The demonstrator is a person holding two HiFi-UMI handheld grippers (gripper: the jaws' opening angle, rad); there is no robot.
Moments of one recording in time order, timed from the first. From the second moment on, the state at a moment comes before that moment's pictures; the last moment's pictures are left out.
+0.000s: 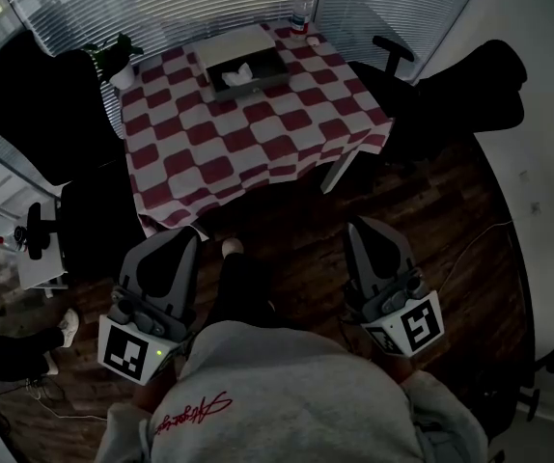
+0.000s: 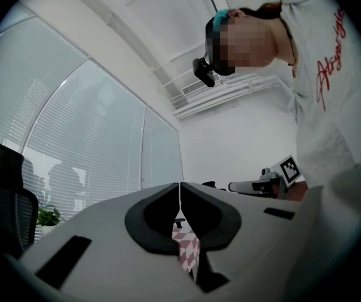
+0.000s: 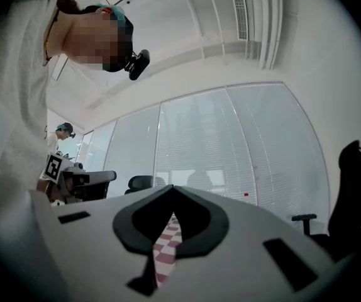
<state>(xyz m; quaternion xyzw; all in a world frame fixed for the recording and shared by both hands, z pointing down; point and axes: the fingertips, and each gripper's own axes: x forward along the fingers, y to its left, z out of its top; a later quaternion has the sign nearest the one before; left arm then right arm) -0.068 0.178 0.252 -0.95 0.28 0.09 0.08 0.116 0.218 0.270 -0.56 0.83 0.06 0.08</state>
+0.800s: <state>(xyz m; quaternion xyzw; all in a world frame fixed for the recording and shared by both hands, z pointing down) -0.055 0.117 0.247 -0.96 0.26 0.10 0.08 0.128 0.168 0.267 -0.57 0.81 0.07 0.07</state>
